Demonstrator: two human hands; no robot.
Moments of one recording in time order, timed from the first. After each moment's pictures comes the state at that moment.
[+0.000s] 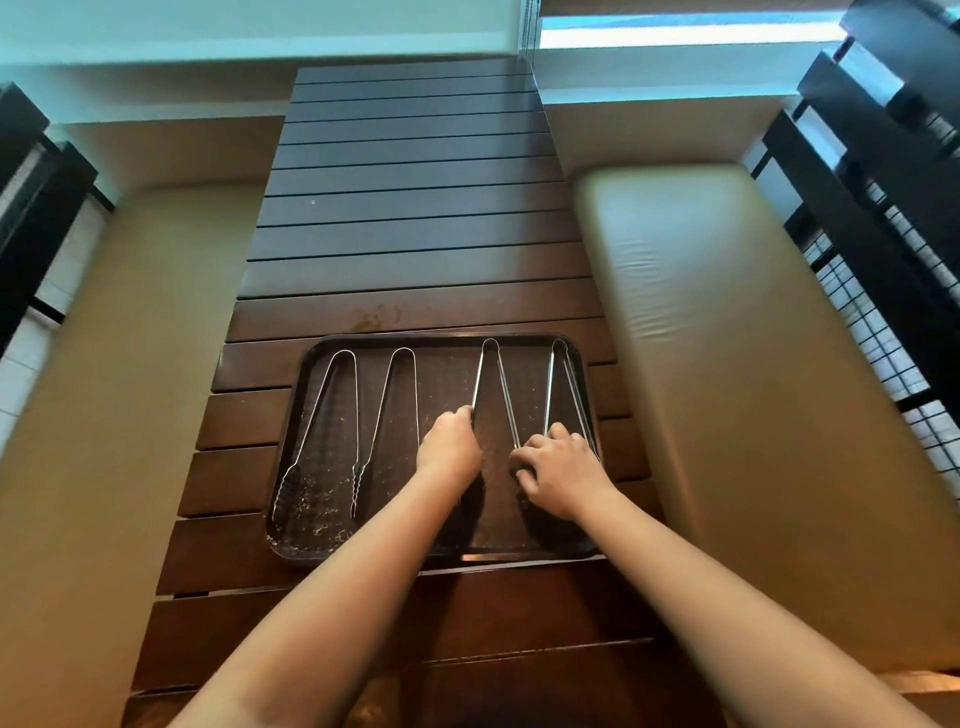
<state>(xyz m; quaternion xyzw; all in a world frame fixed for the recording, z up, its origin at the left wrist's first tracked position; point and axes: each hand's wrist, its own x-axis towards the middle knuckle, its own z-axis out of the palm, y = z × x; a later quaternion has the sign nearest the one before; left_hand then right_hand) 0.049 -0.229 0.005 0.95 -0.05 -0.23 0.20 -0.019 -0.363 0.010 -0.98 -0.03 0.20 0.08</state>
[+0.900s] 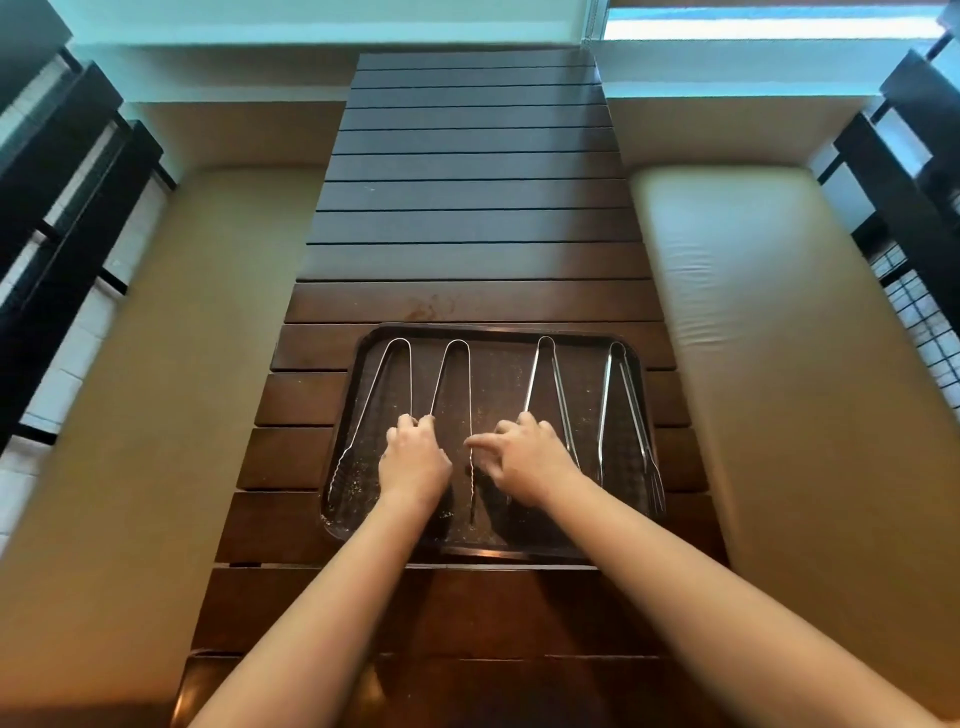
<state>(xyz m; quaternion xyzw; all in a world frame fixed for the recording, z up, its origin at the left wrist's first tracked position) 0.044 -0.139 0.005 0.98 0.01 -0.16 0.14 0.019 -0.282 0.021 -0.97 -0.09 0.19 0.11</state>
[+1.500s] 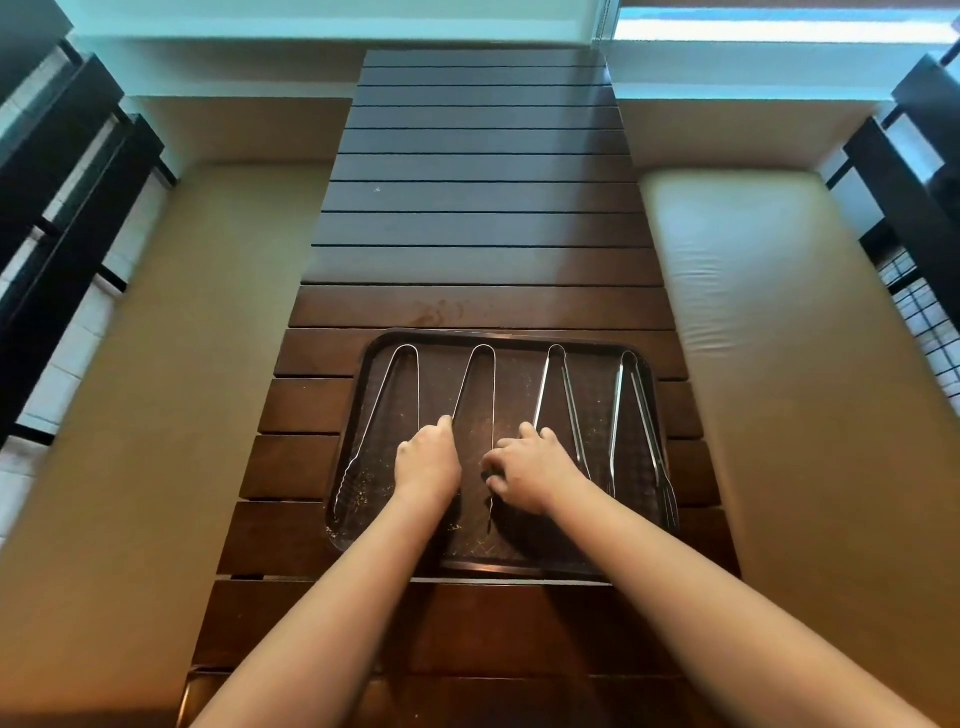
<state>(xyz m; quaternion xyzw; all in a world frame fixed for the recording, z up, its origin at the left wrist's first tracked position) 0.065 -0.140 0.000 0.98 -0.05 -0.19 0.09 0.037 -0.273 0.015 -0.95 -0.14 0.26 0.04</state>
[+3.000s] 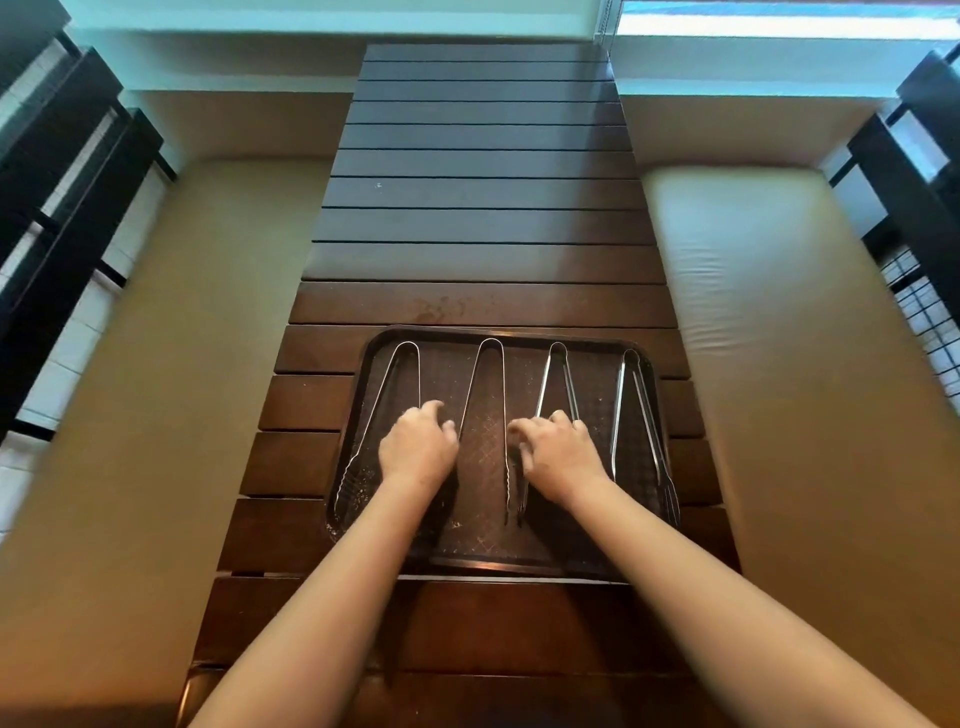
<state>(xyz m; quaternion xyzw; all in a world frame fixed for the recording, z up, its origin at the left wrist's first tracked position) 0.076 -0.130 0.008 0.97 0.03 -0.15 0.19 0.034 -0.295 0.008 -0.98 -0.01 0.17 0.14</state>
